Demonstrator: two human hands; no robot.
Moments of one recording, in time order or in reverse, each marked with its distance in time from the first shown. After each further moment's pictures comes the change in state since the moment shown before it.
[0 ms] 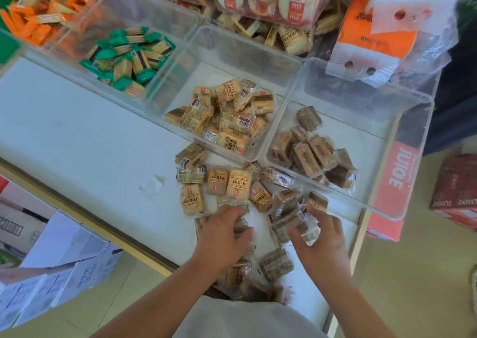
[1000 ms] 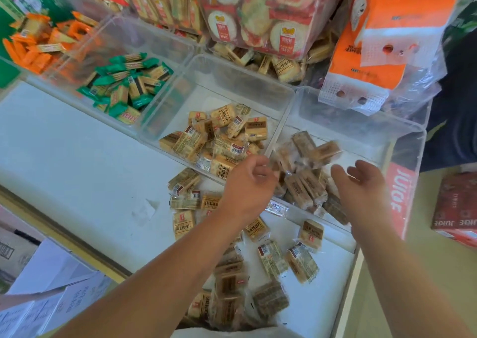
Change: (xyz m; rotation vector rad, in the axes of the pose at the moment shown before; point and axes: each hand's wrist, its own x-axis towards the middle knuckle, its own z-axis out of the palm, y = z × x) left_hand 0.106 0.126 -0.054 -0.513 0.101 -0.030; right_hand 0.121 -0.082 -0.103 0.504 0.162 0.271
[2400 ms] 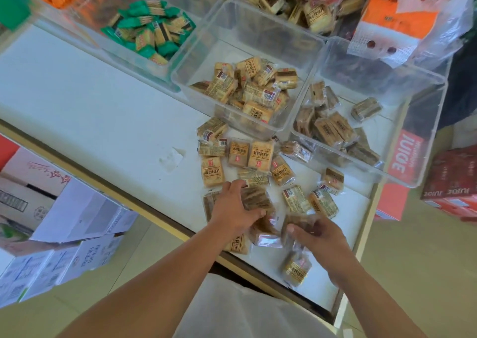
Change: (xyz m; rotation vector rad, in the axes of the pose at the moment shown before) left_hand -0.105 -0.186 -0.047 0.489 -0.102 -0.156; right_hand -0.158 0.168 0.041 -0.051 -0.441 0.198
